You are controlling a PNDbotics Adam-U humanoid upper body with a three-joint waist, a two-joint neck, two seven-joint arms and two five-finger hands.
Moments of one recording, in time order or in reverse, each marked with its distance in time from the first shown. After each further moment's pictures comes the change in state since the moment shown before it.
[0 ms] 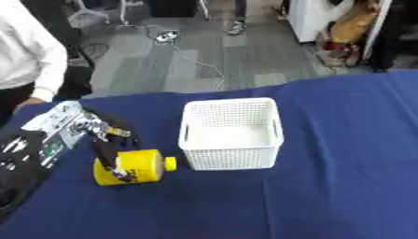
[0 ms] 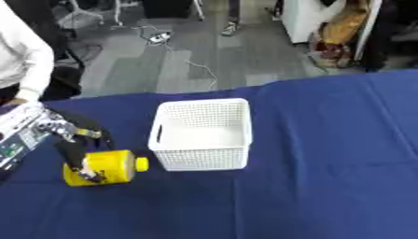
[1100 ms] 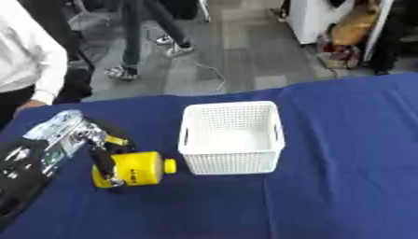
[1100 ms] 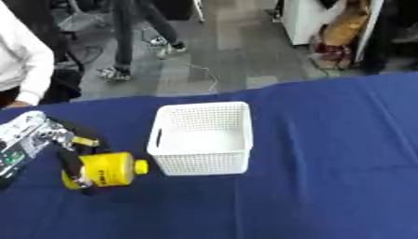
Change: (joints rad) left arm 0.009 0.000 0.003 0.035 -0.044 -0.002 0.001; right arm -0.018 0.004 0.000 0.000 -0.001 0.008 0.000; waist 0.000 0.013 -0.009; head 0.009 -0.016
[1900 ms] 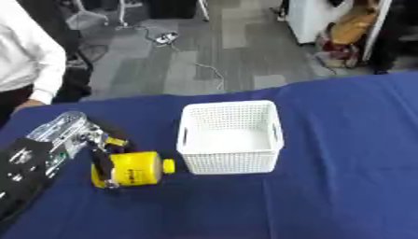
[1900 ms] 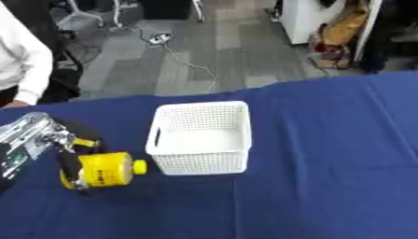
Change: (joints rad) left arm 0.004 -0.009 0.000 -0.013 -0.106 -0.031 0.015; right arm -0.001 0.001 0.000 0.000 -0.007 0.002 0.002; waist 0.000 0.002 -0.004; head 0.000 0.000
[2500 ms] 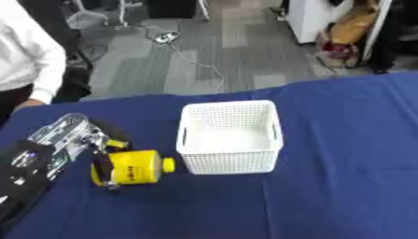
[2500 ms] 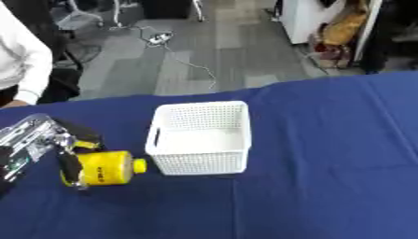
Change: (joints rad) left arm 0.012 -0.009 0.013 -0.020 -0.041 -0.007 0.007; right arm 0.000 0.005 0.000 0.000 0.000 0.002 0.002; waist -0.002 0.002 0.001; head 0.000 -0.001
